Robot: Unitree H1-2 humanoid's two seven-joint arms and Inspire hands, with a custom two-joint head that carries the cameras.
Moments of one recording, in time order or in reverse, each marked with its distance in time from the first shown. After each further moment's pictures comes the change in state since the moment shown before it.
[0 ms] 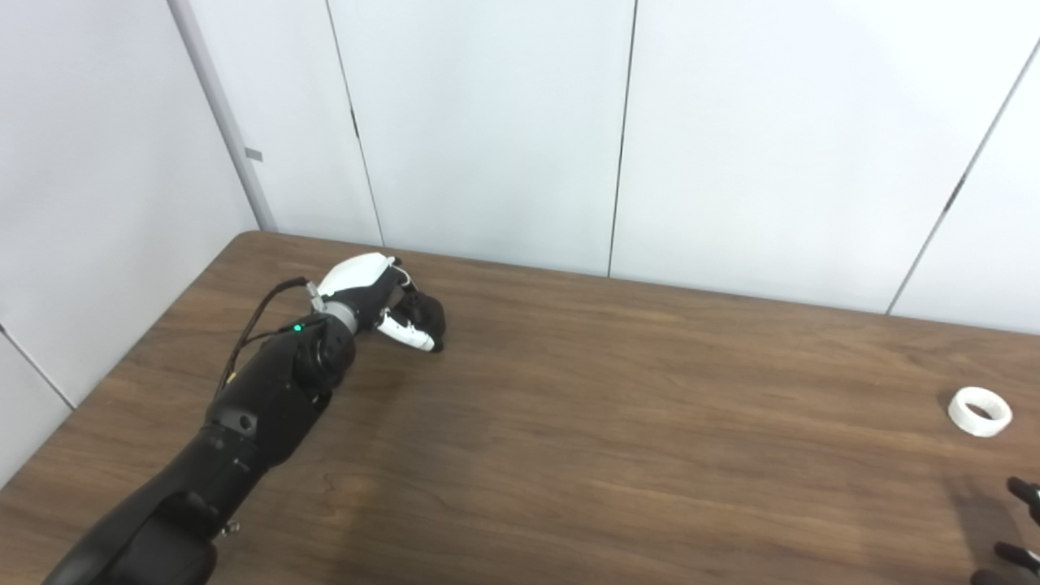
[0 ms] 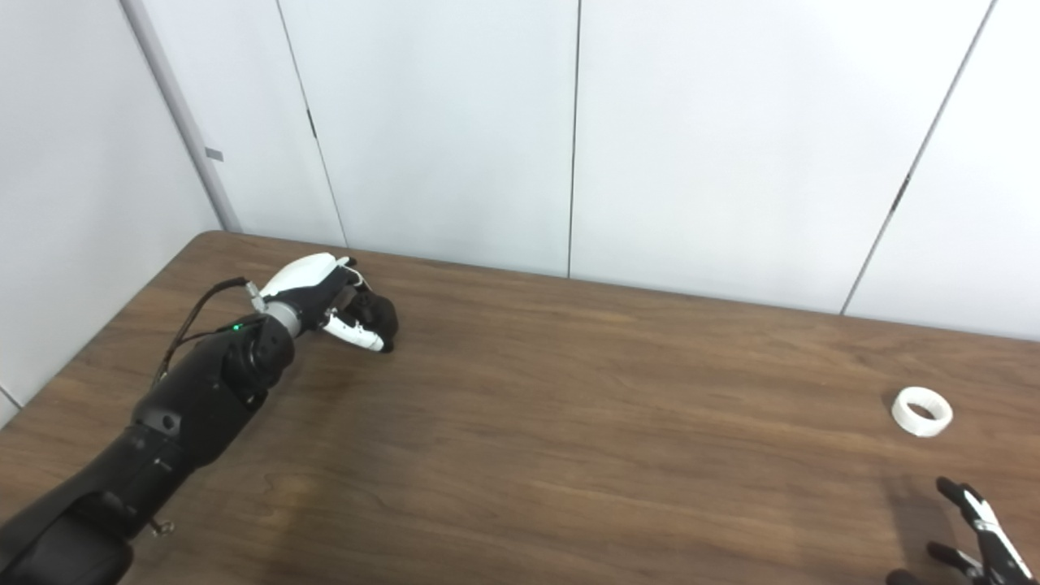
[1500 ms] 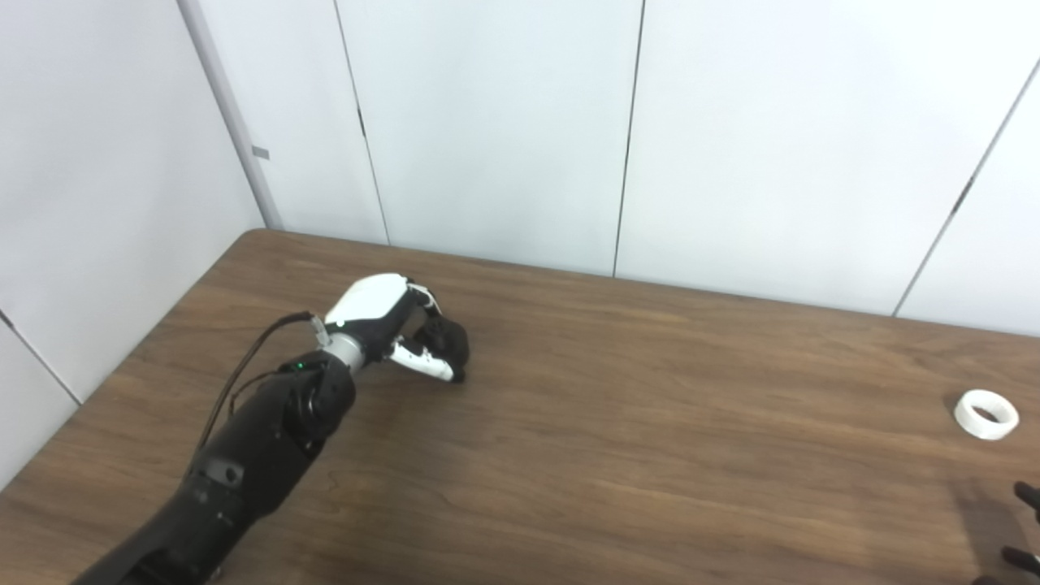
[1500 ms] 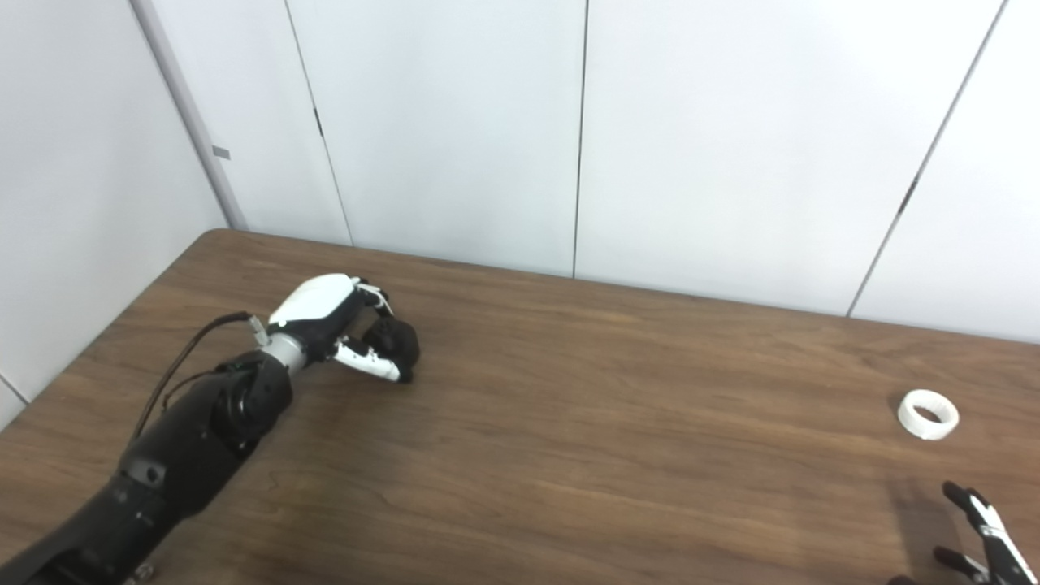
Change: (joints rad) left arm 0.162 -0.020 0.036 -0.179 0.006 -0.158 0.099; right arm -0.001 0.001 0.006 -0.004 -0.039 -0.012 -0.003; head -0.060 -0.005
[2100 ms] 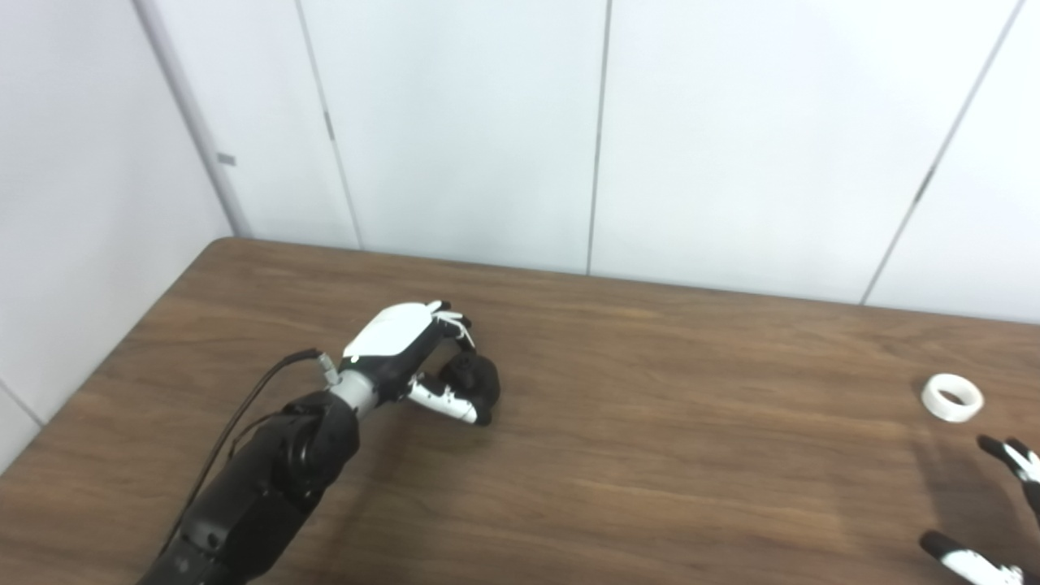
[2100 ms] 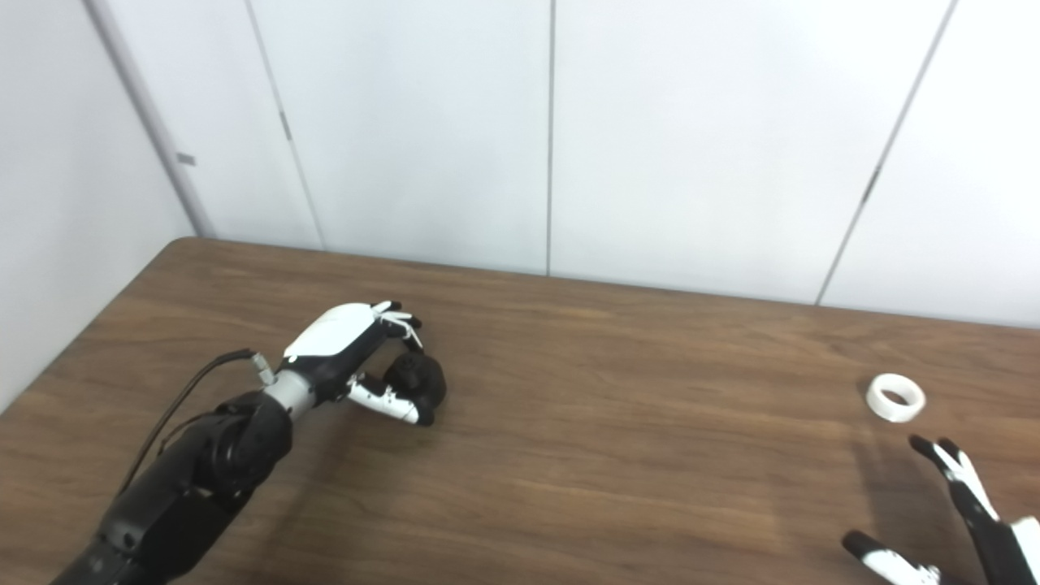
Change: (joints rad) left arm 0.080 -0.052 0.001 -0.181 -0.001 -0.070 -0.056; right arm -0.090 -0.001 -0.003 -0.032 -0.174 0.077 -0.016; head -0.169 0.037
